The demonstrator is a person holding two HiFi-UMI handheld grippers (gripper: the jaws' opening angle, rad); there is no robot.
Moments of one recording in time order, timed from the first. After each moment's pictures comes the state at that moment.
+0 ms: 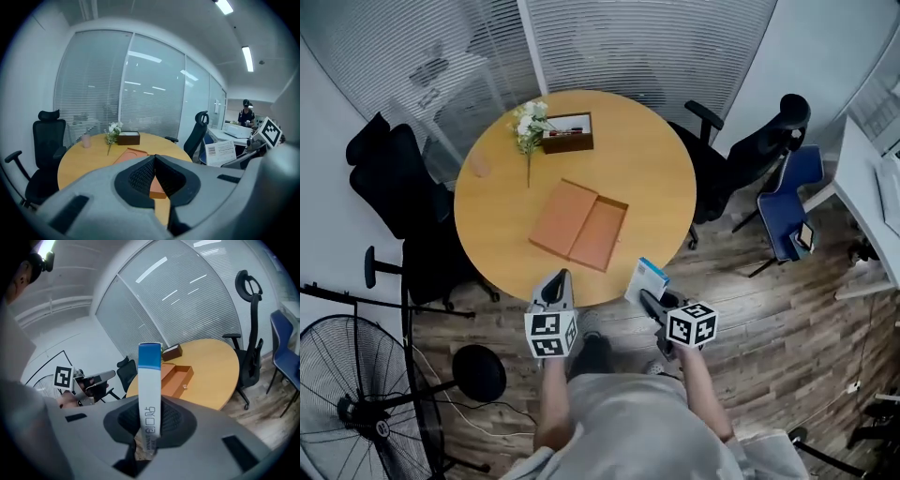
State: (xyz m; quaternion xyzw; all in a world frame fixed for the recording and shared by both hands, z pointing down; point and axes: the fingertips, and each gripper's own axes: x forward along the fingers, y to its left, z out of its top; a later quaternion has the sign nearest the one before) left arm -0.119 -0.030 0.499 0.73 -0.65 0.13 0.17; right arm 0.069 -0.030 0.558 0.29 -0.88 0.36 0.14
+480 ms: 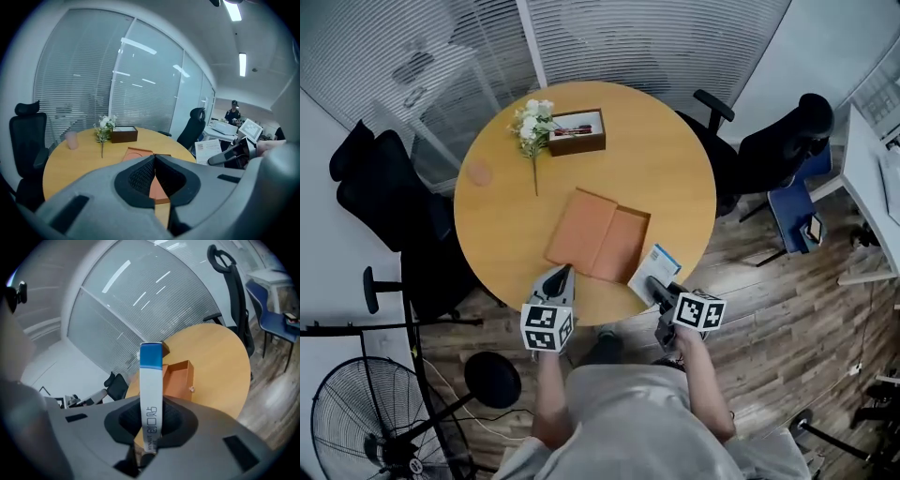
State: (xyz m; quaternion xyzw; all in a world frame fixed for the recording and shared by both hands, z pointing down) left arm -0.201 -0.110 0.528 0.78 -0.57 0.15 0.21; right arm -0.006 -0.114 0.590 0.36 -0.78 0.50 0.07
